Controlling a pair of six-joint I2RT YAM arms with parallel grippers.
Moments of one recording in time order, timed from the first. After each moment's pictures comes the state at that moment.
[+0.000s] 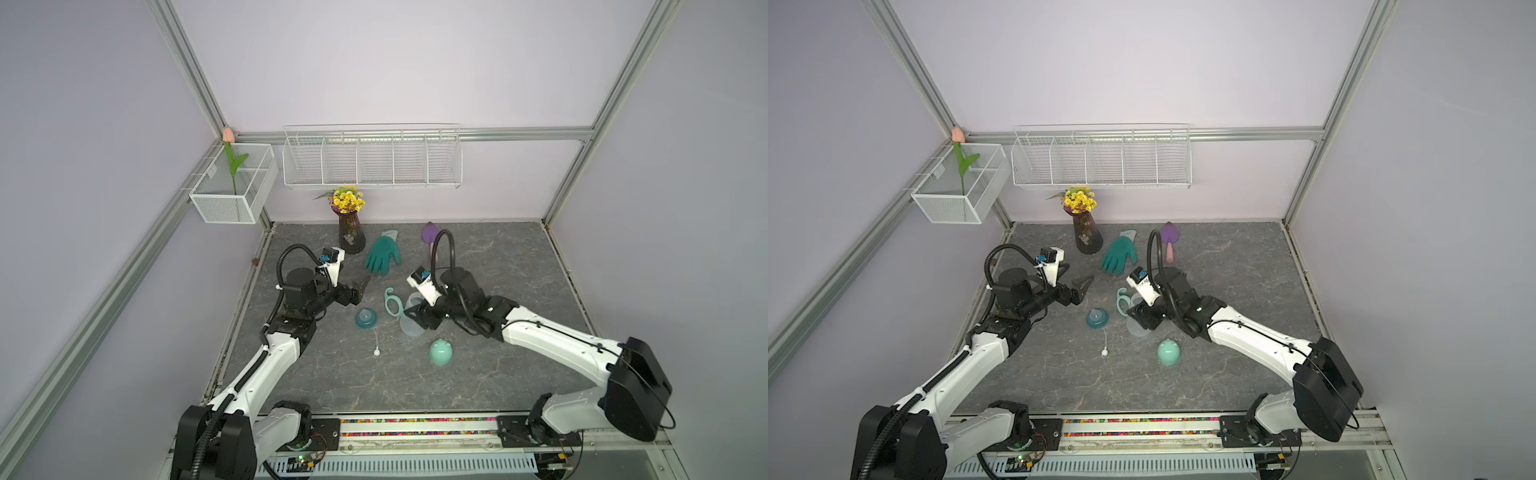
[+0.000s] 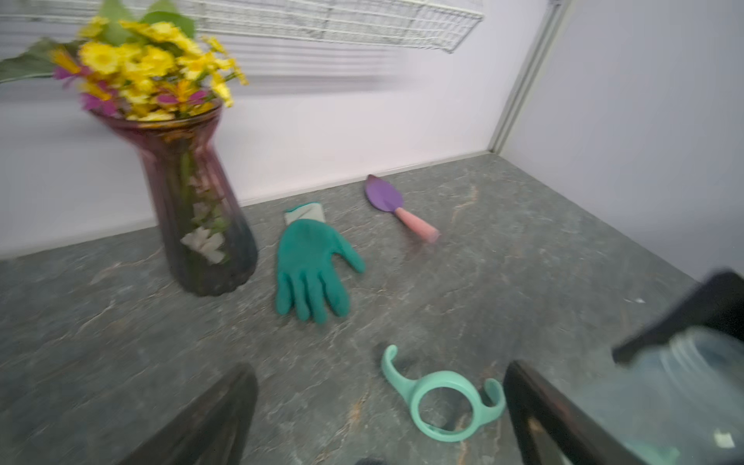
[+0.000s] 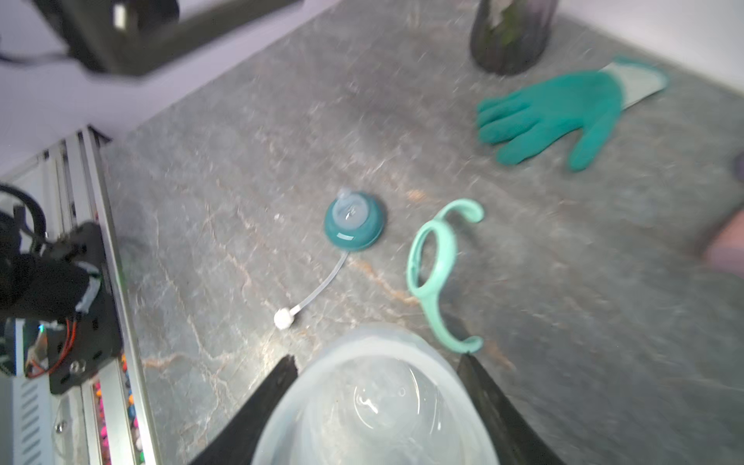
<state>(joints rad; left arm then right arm) -0.24 1.11 0.63 0.24 0.49 -0.03 0.77 1.38 1.01 -0.25 -0.21 0.03</state>
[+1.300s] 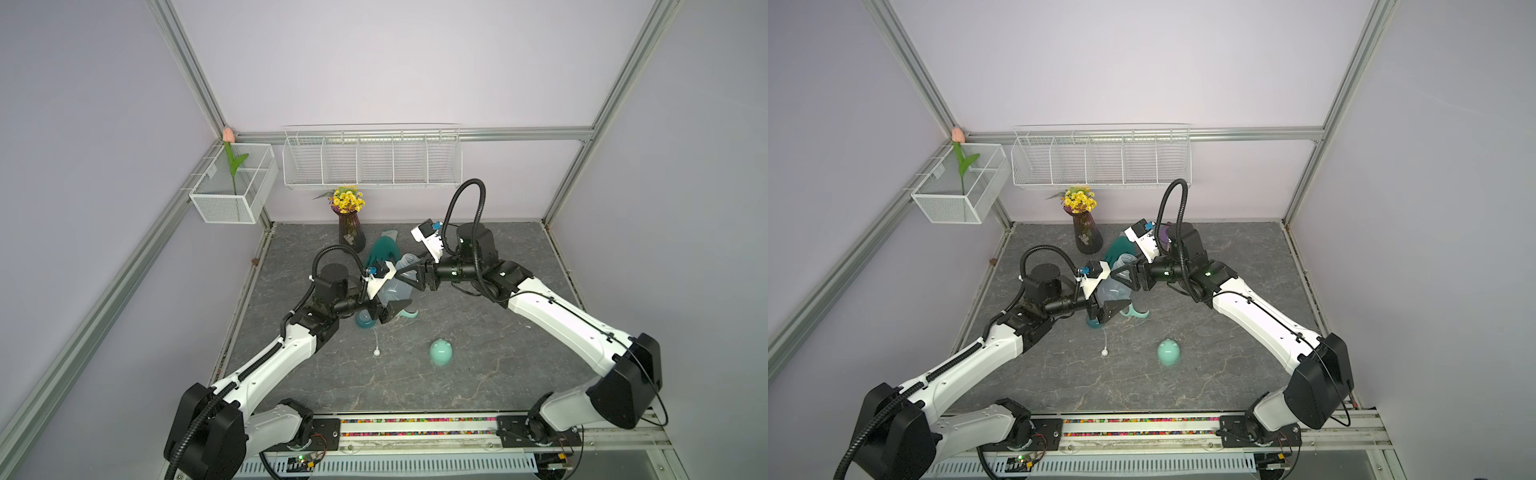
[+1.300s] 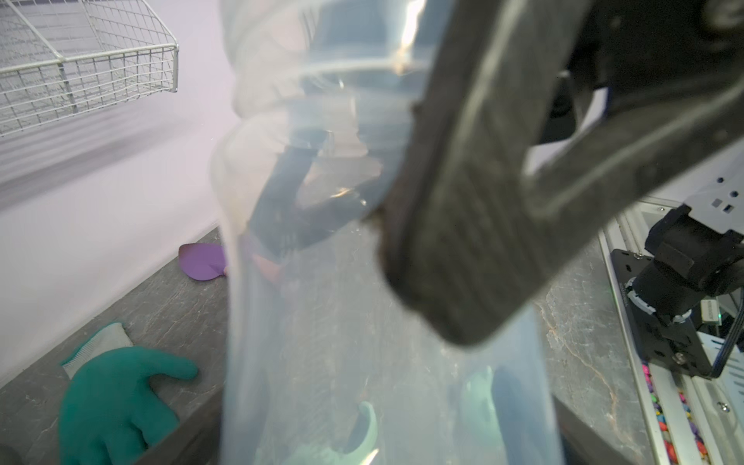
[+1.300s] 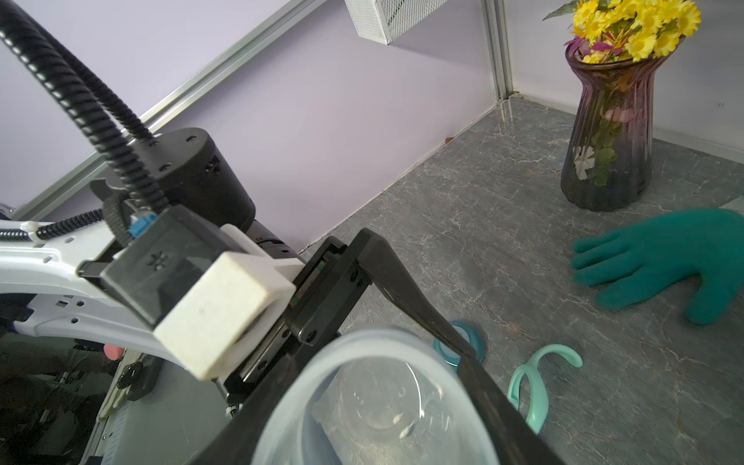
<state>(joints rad) -0.53 1.17 0.75 0.16 0.66 0.21 0.67 1.48 1.32 -0.23 -0.66 0.25</state>
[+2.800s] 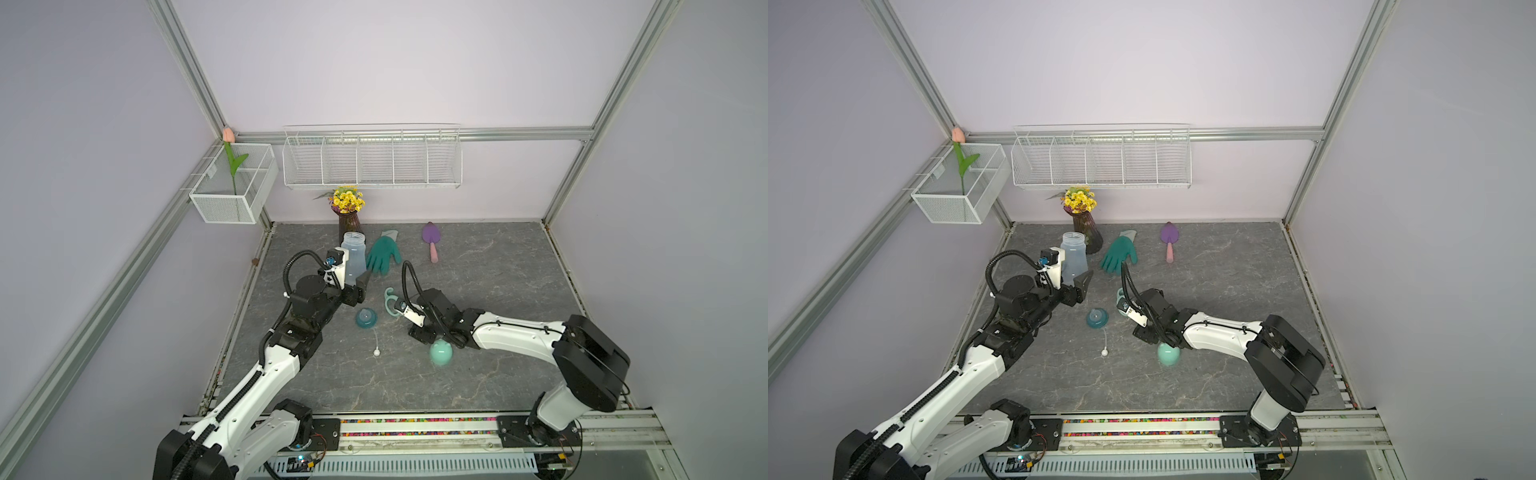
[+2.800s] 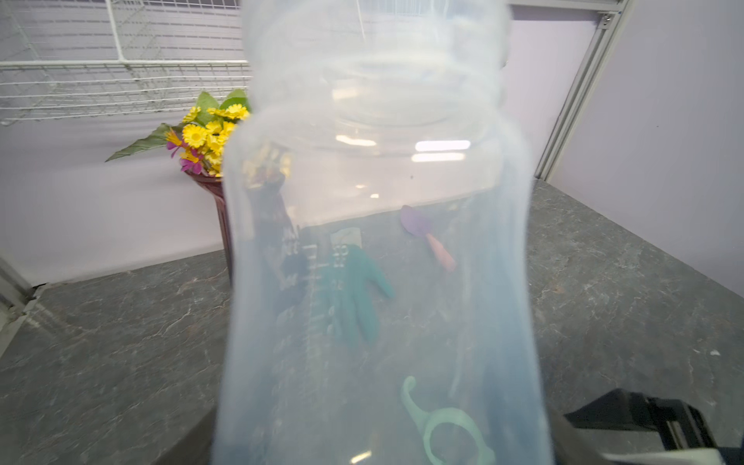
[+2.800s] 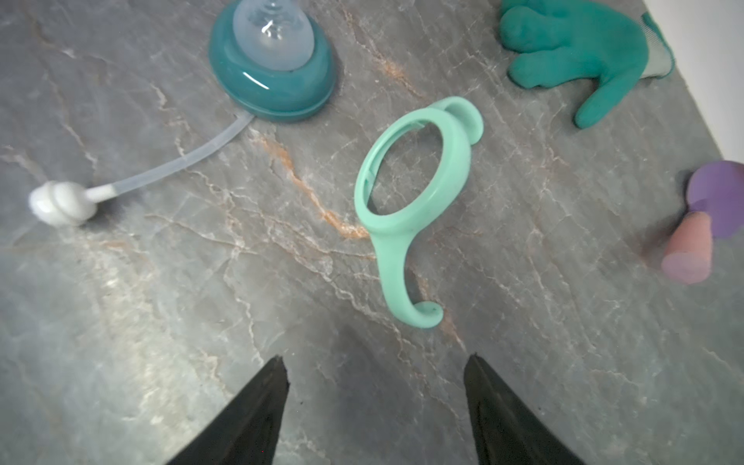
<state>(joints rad) -0.43 0.95 0.63 0.15 0.04 -0.04 0.89 1.63 0.90 -0.11 0.13 -0.35</state>
